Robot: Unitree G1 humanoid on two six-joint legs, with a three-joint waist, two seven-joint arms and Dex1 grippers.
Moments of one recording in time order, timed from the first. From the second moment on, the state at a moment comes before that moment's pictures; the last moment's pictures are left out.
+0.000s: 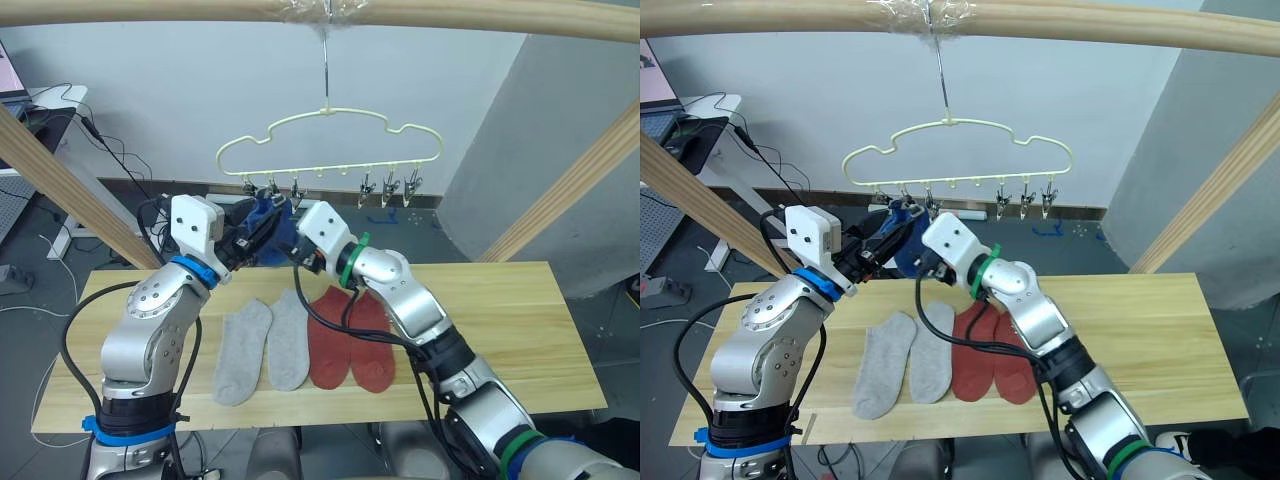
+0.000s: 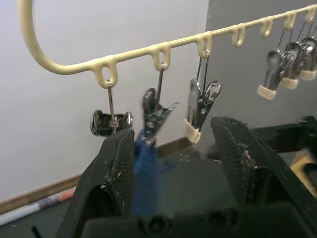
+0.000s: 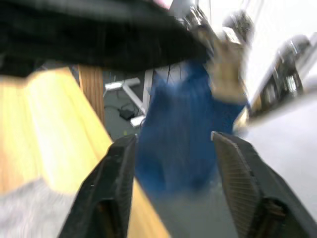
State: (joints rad) left arm -0.26 0.42 0.17 -0.32 -0.45 0.44 -0.43; right arm -0.60 -0.05 0.38 0.06 -0.08 0.32 0.53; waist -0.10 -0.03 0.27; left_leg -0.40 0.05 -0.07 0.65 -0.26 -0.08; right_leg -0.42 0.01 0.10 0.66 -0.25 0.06
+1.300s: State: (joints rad) left arm -0.37 0.11 0.00 -0.10 -0.10 0.08 -0.19; right arm -0.46 -0.55 0.10 -0.50 0.30 0.65 0.76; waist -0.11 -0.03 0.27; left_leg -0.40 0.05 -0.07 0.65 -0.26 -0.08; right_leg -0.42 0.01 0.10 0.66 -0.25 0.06
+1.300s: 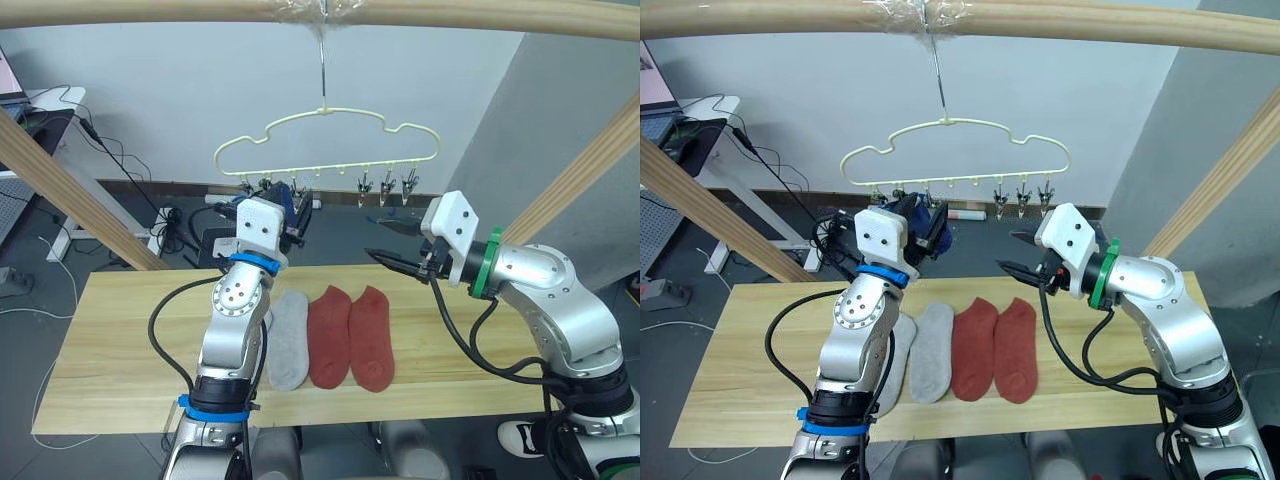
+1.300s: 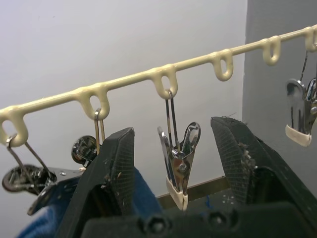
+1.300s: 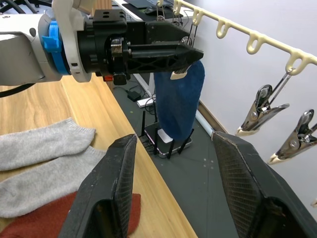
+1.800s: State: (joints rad) left arm -0.37 0.10 -0.02 -0.12 -0.02 0.10 -0.14; right arm -0.46 -0.56 0.10 -0.50 0.33 0.64 0.76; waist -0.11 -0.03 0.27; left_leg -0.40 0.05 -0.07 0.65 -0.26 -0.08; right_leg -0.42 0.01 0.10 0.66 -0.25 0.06
